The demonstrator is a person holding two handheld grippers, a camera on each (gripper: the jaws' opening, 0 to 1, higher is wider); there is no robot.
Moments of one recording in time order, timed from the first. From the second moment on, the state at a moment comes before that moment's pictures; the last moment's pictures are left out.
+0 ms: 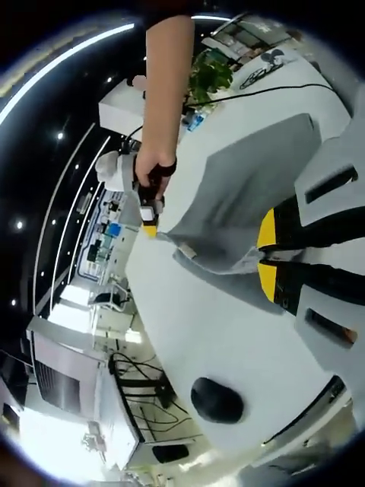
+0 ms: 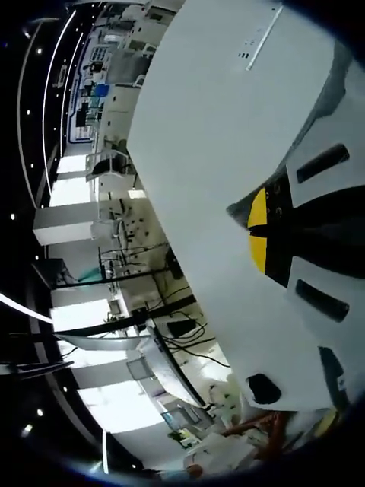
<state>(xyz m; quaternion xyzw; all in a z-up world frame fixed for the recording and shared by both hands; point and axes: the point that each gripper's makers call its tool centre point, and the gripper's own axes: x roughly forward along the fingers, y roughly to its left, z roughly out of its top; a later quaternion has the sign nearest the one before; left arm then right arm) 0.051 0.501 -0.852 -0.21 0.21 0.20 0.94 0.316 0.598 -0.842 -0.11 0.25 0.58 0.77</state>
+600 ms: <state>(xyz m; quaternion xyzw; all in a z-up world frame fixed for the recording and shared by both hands) 0.044 0.522 -0.875 -0.20 0.23 0.23 0.92 0.318 0.617 -0.863 -0.13 0.24 0.58 0.76</state>
